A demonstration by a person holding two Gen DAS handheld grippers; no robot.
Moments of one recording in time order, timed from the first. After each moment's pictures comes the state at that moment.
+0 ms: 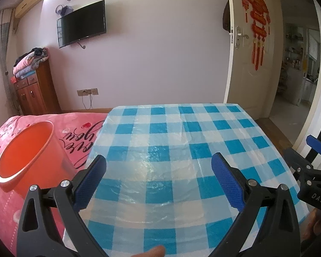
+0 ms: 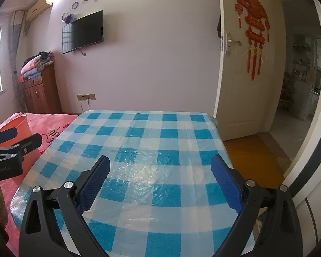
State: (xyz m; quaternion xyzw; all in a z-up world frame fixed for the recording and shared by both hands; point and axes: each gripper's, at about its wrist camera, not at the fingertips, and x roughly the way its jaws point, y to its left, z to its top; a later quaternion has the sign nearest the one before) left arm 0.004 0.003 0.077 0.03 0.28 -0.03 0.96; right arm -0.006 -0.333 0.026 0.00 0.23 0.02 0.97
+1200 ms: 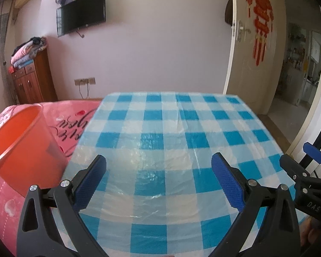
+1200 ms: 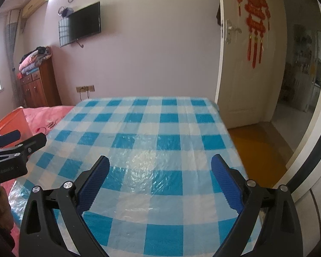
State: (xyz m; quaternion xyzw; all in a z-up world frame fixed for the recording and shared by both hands) left arm 0.021 -0.005 0.041 0.01 0.31 -0.03 0.95; right arm 0.013 -0.335 -0.006 0.01 0.28 0.02 0.96
